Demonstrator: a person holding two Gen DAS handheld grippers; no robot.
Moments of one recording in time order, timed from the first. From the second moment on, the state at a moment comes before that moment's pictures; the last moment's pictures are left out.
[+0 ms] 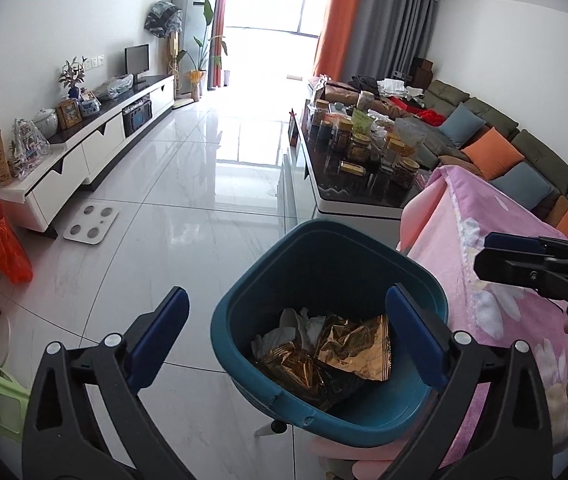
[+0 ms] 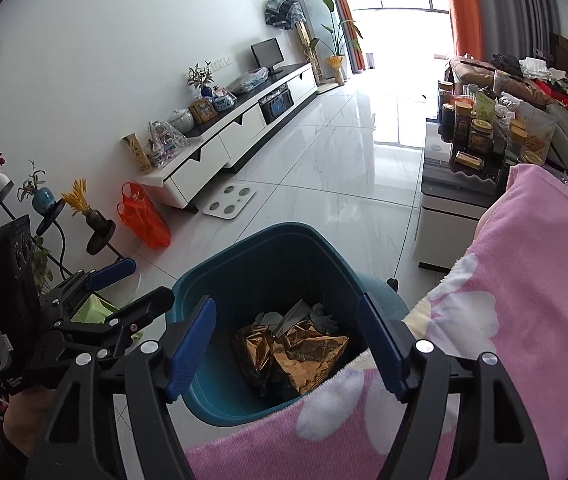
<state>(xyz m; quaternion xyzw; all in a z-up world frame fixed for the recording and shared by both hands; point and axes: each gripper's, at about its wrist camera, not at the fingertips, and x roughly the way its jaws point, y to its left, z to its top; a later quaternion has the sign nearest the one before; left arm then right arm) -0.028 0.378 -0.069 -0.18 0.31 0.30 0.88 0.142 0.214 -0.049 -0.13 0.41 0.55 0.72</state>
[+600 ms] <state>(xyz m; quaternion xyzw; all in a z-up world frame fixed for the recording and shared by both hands) -0.070 0.285 0.019 -0.14 0.23 0.27 0.92 0.124 0.085 -0.006 -0.07 0.33 0.51 0.79</state>
